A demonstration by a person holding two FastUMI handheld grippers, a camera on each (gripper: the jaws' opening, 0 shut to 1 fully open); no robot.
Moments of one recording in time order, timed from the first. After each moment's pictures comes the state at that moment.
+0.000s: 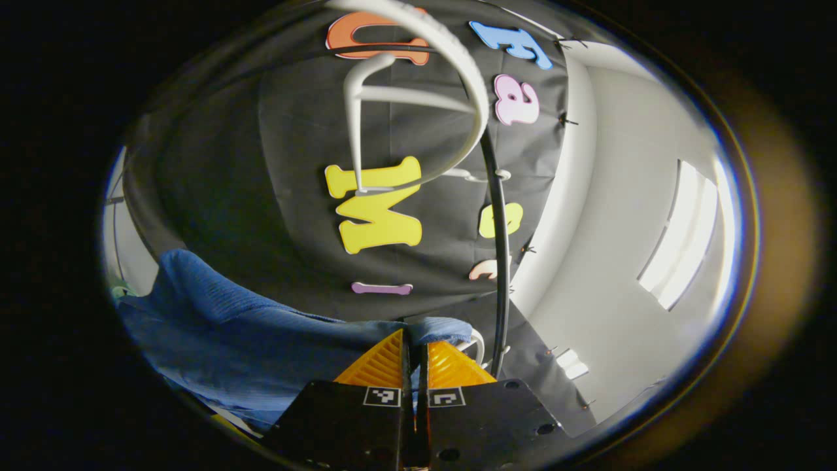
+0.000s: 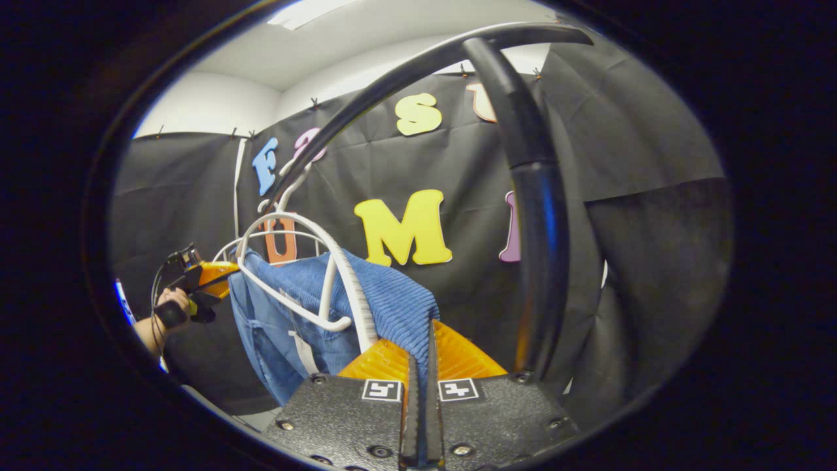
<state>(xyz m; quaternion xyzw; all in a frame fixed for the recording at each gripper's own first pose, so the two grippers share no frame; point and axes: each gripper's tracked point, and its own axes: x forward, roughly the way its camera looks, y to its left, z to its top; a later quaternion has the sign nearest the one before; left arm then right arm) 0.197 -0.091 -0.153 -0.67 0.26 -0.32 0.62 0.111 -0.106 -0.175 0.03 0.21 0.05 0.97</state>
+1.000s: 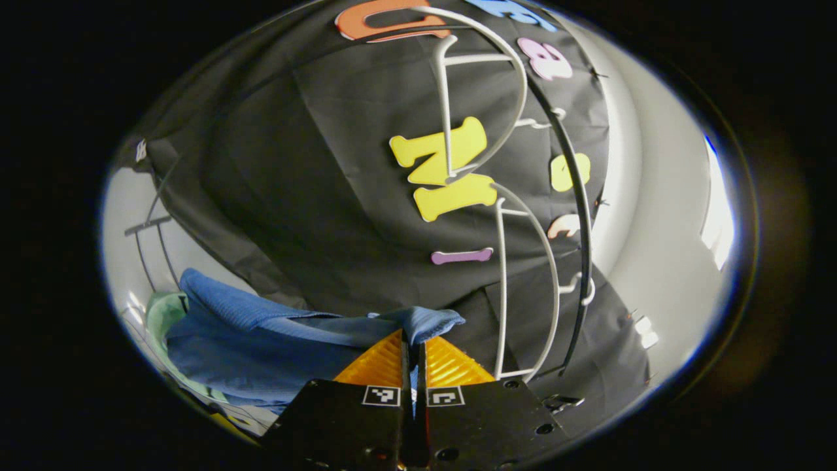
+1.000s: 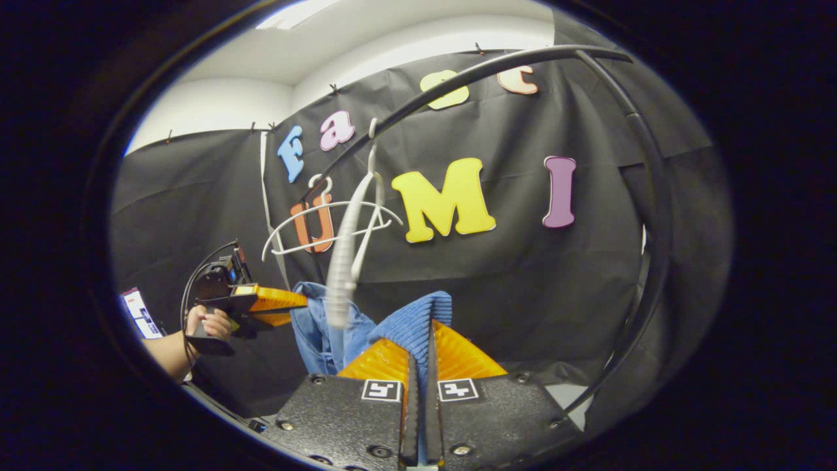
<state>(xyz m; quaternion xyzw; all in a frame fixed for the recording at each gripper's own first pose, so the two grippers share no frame) 0.140 -0.141 -0.254 -0.53 0.37 -0.28 0.71 0.081 -0.017 -0.237 0.06 0.27 0.11 0.96</state>
